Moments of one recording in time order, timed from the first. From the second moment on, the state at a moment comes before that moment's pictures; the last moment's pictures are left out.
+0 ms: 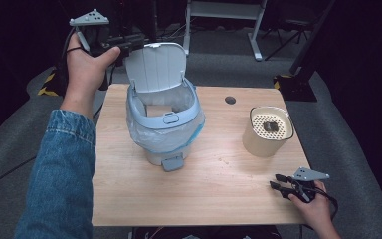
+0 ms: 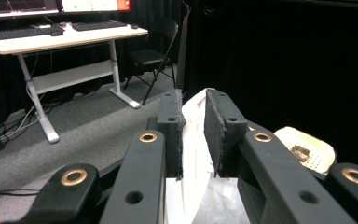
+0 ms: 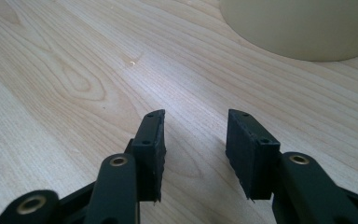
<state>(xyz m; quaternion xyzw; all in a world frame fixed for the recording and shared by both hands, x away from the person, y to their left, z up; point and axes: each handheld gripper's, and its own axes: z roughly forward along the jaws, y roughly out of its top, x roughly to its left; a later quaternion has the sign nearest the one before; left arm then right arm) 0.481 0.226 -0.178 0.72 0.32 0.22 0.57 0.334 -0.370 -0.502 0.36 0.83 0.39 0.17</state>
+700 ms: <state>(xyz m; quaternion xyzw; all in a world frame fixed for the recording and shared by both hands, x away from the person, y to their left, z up) 0.500 0.215 -0.181 0.75 0.35 0.20 0.53 0.334 -0.369 -0.502 0.36 0.83 0.39 0.16</state>
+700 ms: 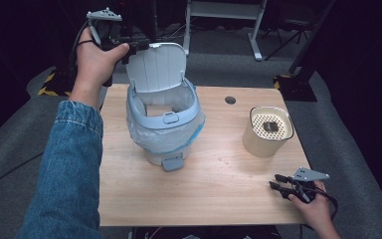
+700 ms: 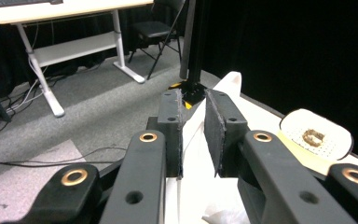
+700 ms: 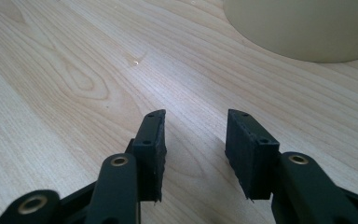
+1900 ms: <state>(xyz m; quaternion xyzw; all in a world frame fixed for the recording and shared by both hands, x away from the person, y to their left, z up) 0.455 0.208 -0.224 0.74 0.29 0.02 0.60 0.334 -0.369 -0.502 0.36 0.83 0.39 0.17</state>
